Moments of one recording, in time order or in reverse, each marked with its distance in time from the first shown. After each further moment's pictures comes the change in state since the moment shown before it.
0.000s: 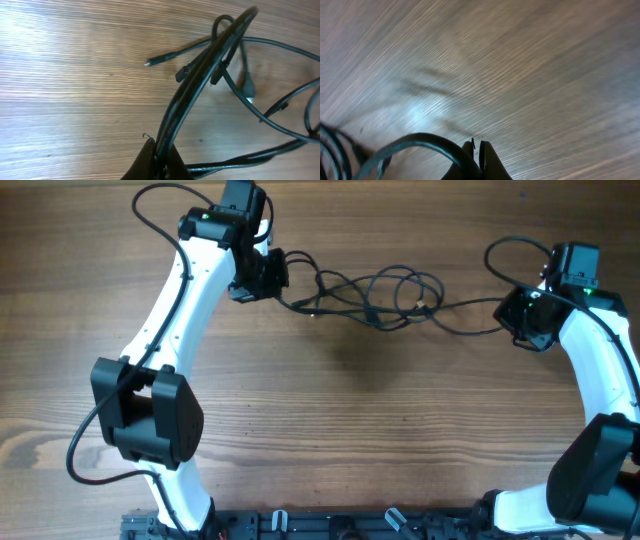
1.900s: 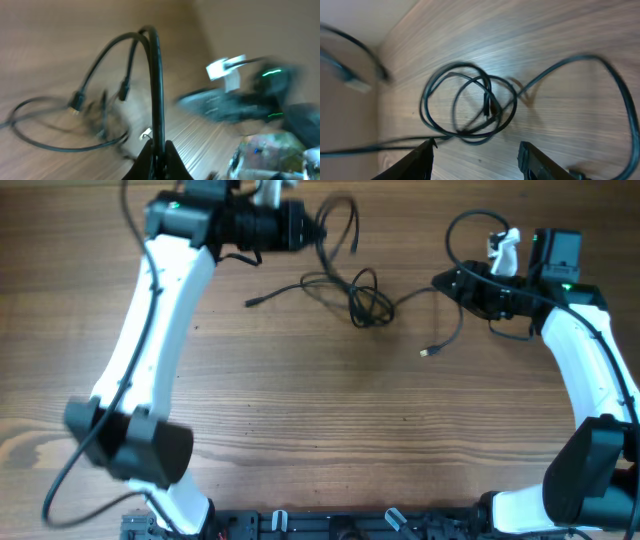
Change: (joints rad) left arm 0.011 -0.120 0.177 0.225 0.579 0.139; right arm 0.113 0.001 0.015 0.192 -0.591 -0.118
